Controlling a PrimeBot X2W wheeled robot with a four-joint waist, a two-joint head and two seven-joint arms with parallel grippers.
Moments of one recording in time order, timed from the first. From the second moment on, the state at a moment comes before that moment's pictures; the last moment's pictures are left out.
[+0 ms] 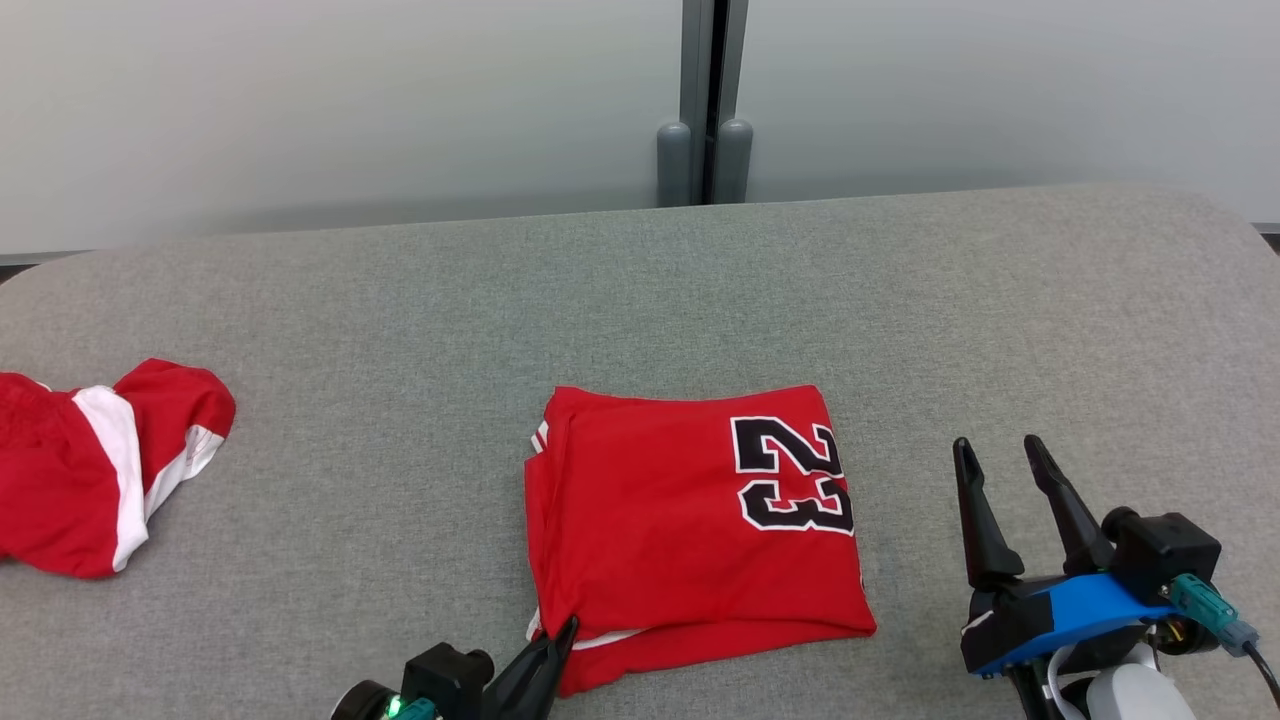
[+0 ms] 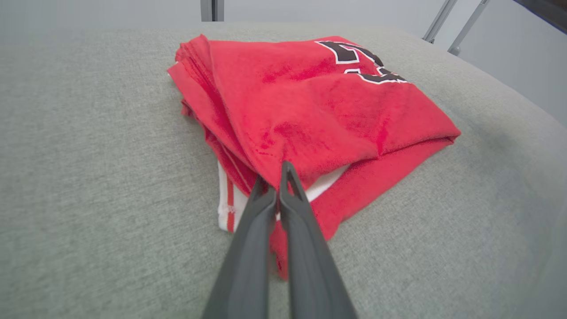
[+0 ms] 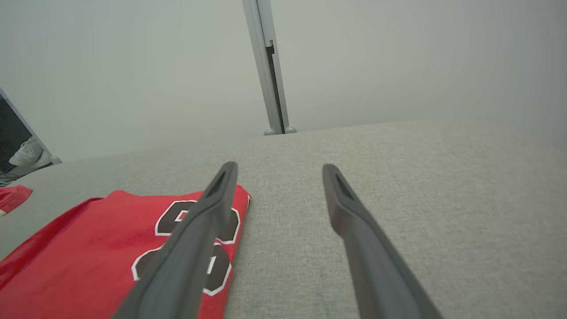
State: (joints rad) left arm -0.13 0.25 -0.69 0.46 -0.49 -0.11 -0.23; right arm -0.15 -0.05 0.00 0.30 0.21 0.13 -0.22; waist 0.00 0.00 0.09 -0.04
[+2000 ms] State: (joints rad) left arm 0.05 0.25 -0.05 0.18 -0.31 -0.01 -0.26; right arm -0.03 -0.05 0.00 0.19 0.14 0.13 -0.12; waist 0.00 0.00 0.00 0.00
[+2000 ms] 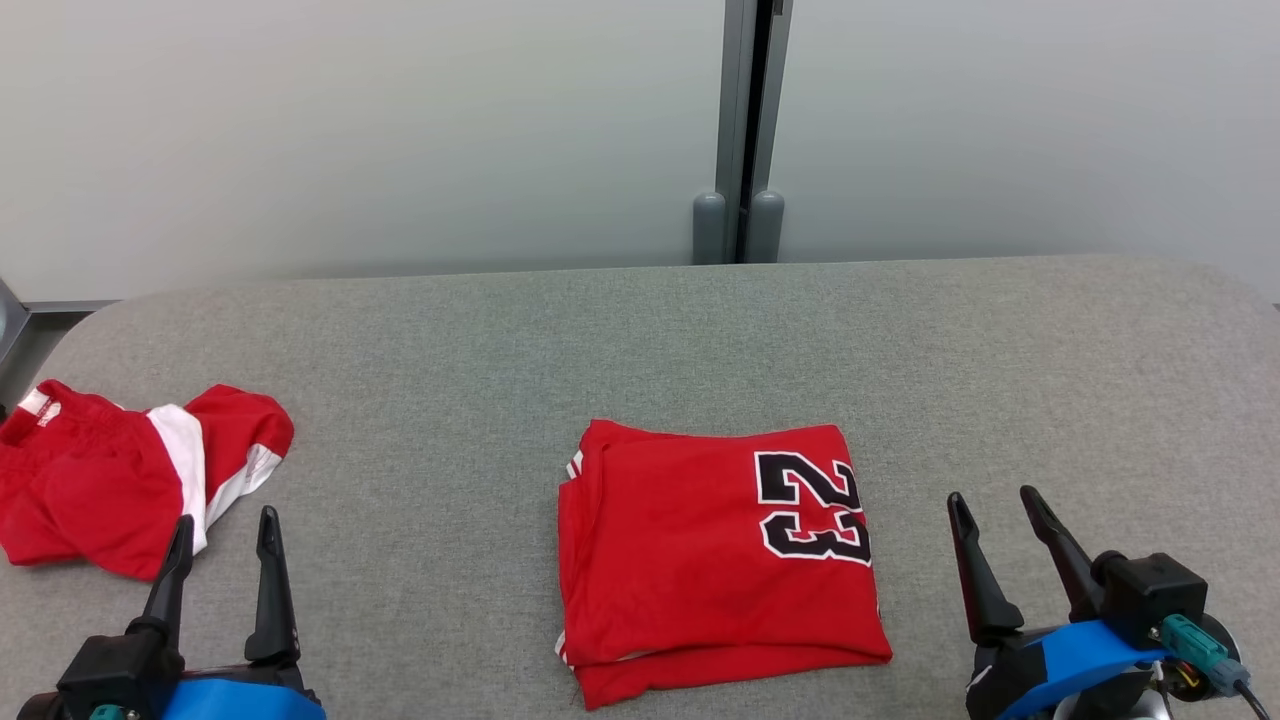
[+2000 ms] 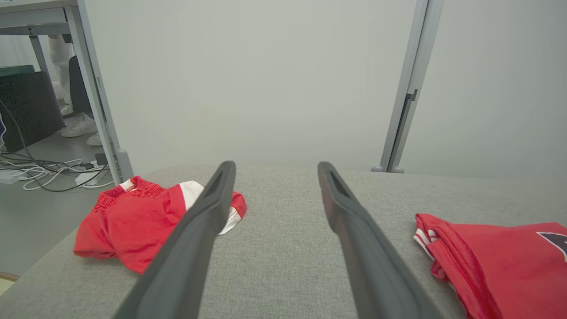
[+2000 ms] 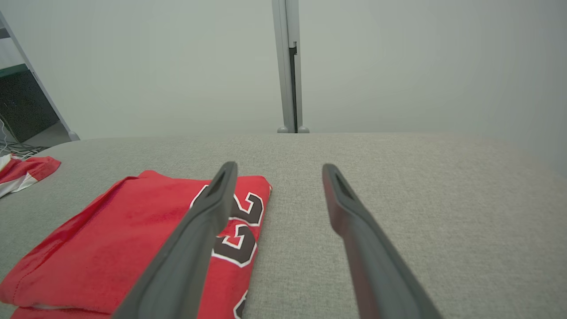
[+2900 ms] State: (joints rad) left arm 0.01 0.21 -0.02 0.19 -0.26 -0.06 -0.26; right arm -0.24 -0.05 0.08 0.32 0.10 0.13 -0.11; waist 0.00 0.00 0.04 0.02
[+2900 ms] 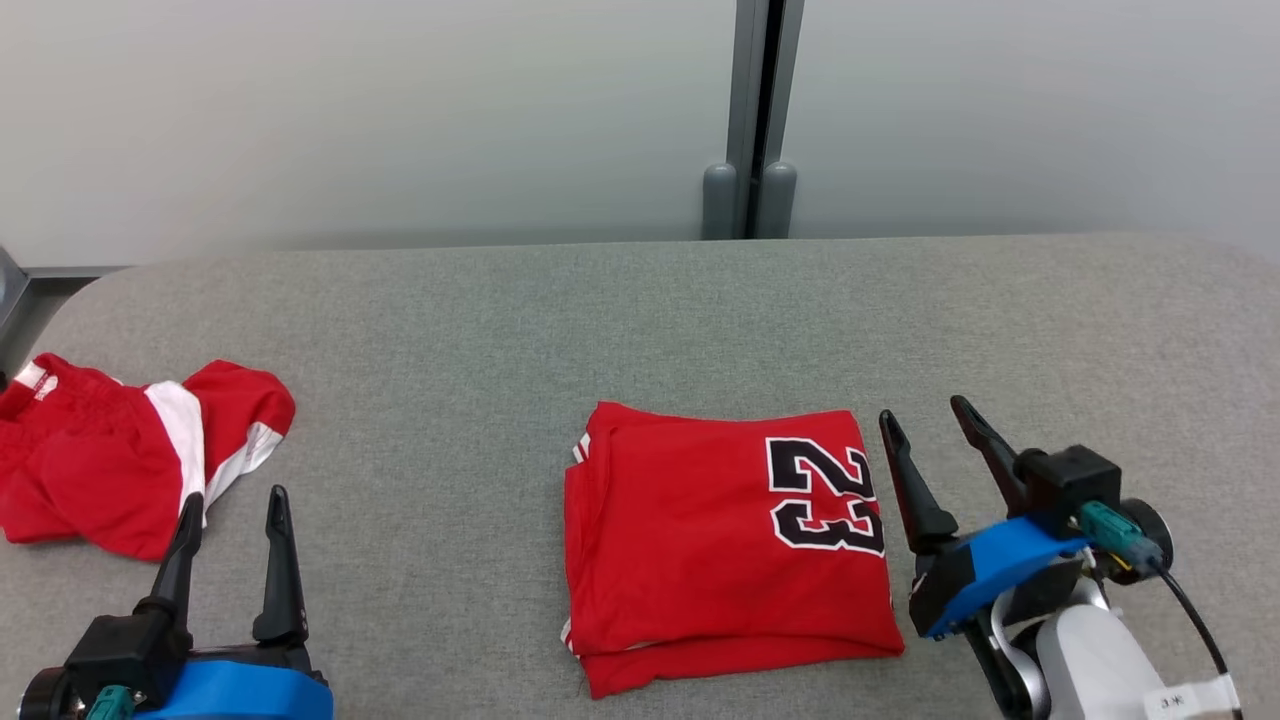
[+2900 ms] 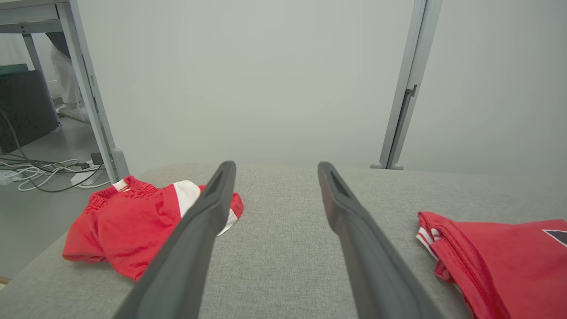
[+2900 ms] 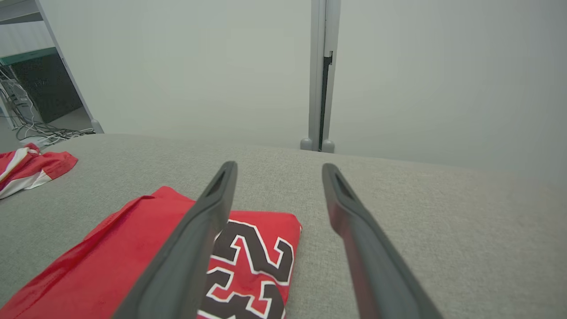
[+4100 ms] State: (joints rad) left arm -0.11 0.14 0.02 0.21 -0.23 -0.11 -0.26; right arm -0.48 -0.06 0.15 0.89 0.19 0.13 -0.21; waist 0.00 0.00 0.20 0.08
